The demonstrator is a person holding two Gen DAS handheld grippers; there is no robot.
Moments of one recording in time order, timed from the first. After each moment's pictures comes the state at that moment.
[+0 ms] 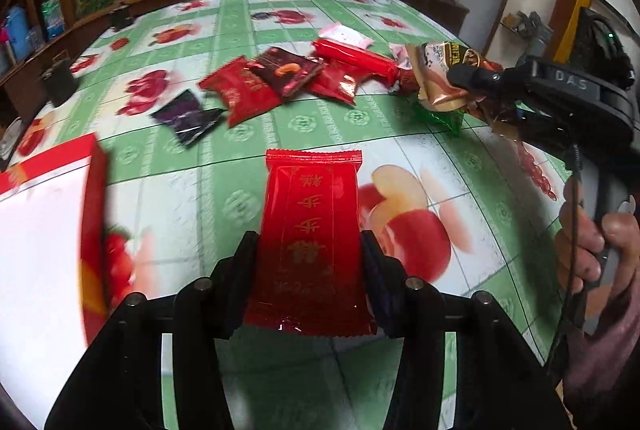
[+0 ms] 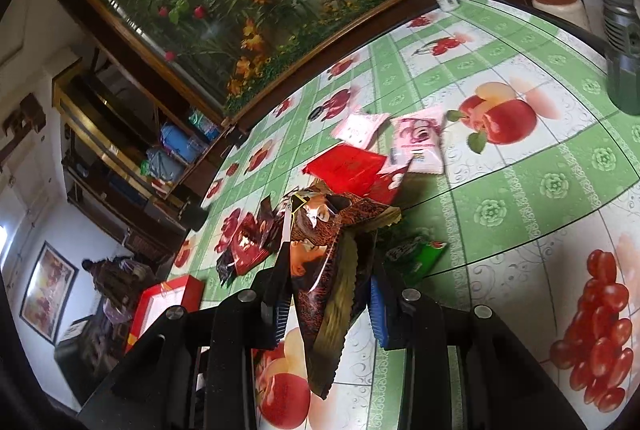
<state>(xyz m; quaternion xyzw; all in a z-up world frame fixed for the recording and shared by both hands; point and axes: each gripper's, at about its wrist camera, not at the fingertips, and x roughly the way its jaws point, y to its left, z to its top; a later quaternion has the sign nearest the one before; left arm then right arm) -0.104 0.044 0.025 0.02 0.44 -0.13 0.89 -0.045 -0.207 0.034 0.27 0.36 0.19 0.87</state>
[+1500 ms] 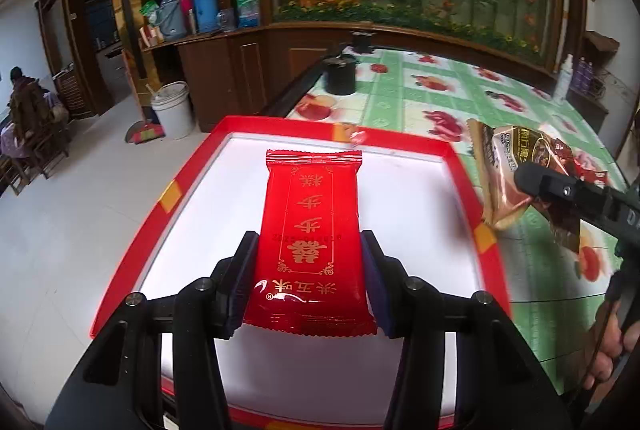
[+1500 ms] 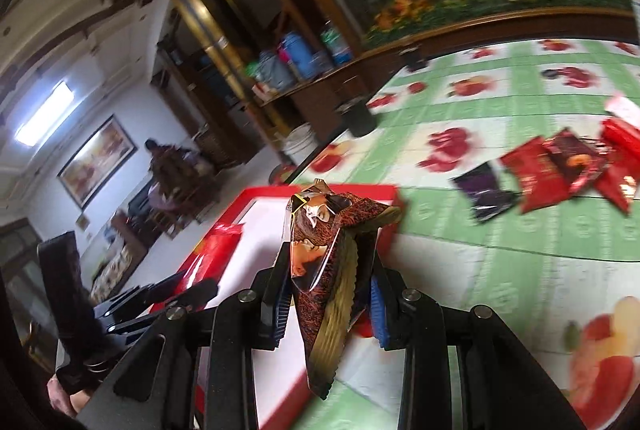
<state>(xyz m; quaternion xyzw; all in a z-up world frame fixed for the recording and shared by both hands) -0.185 0.243 0.048 -0.03 0.35 0.16 0.92 -0.105 0.041 0.055 0.12 0.35 0.40 0.84</state>
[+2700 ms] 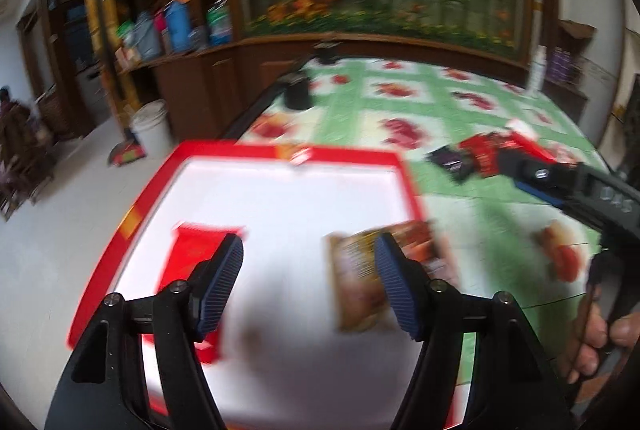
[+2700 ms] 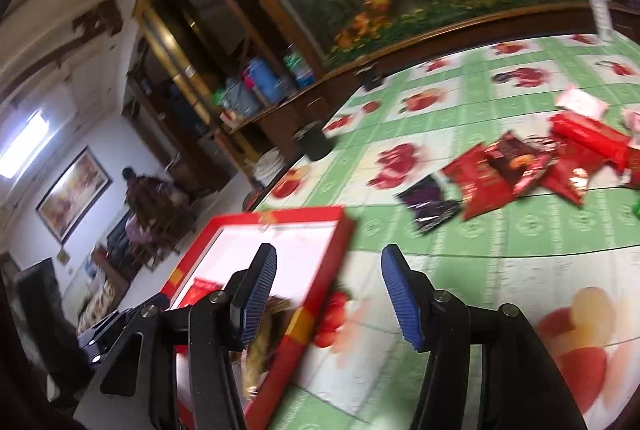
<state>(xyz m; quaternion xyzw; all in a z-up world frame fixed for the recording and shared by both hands) -0.174 0.192 0.067 0.00 0.33 0.10 0.94 -0.094 -0.007 0.057 0.17 0.33 0.32 0.87</state>
